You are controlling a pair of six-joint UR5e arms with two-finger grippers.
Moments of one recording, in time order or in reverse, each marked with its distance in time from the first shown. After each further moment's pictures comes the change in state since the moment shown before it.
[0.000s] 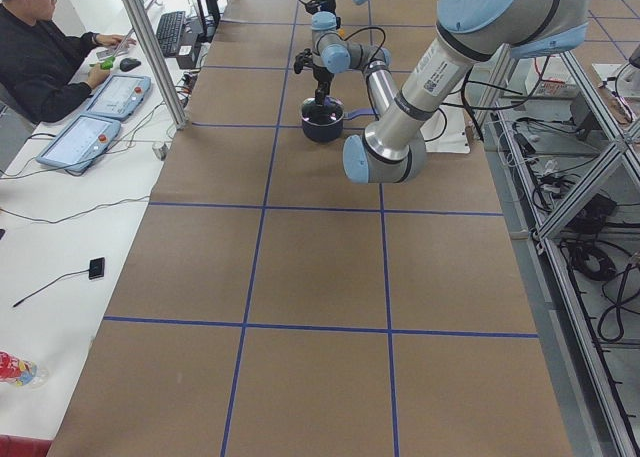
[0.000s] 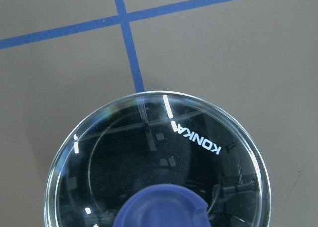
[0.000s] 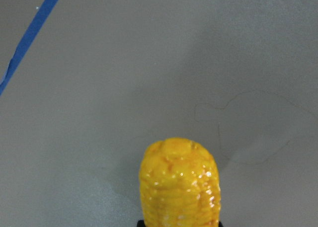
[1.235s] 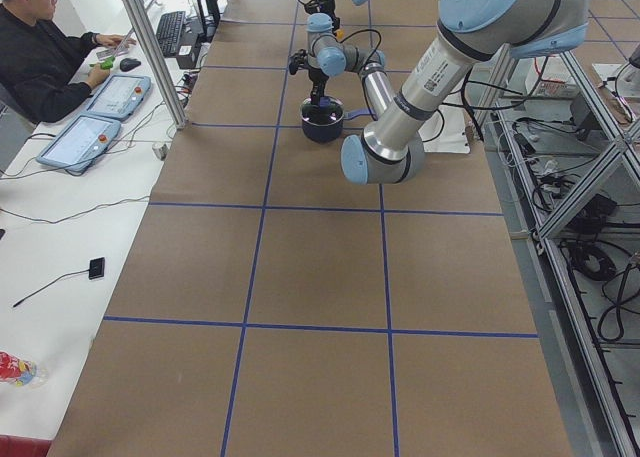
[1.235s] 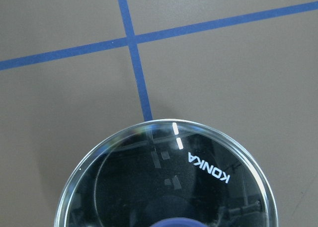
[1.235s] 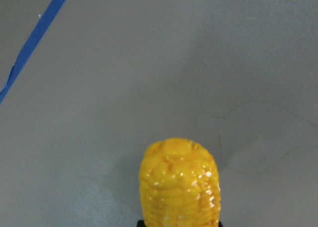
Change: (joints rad) left arm -0.018 0.003 0.023 -0.044 -0.002 -0.010; right arm -0.002 0.007 -0.003 0.000 -0.003 0.000
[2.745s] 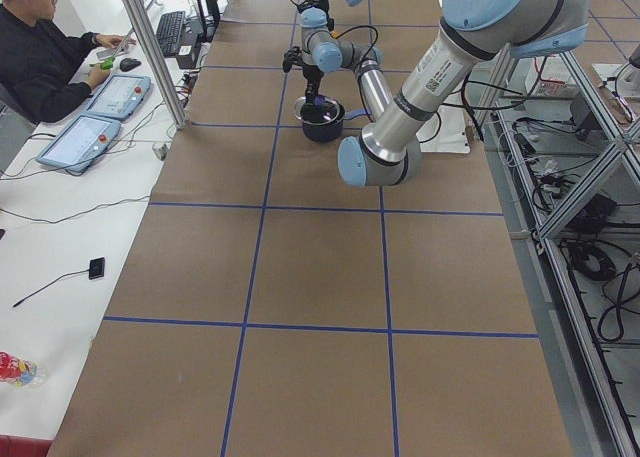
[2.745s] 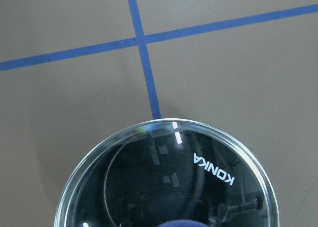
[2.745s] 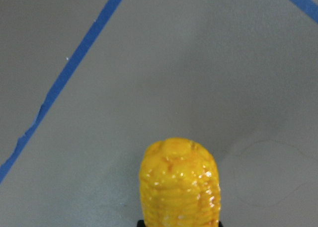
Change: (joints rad) left arm -0.074 0.027 -0.055 0.048 -0.047 0.027; right arm 0.001 0.170 0.025 -0.192 0.012 0.002
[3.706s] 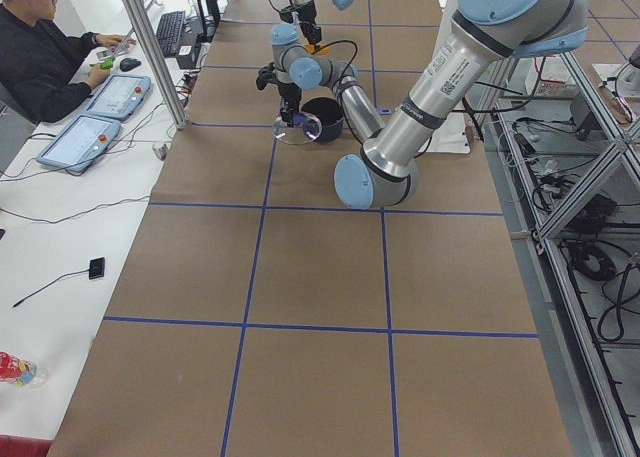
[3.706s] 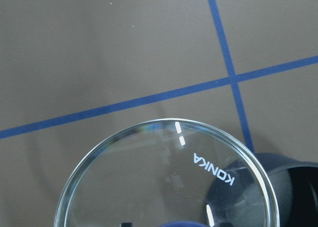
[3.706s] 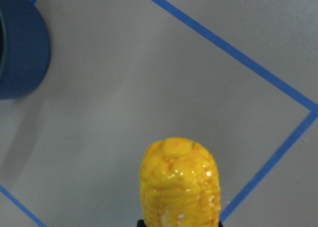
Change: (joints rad) left arm -0.173 0.140 -0.036 0.001 -0.145 0.233; right arm -0.126 0.401 0.014 -0.183 0.098 0.339
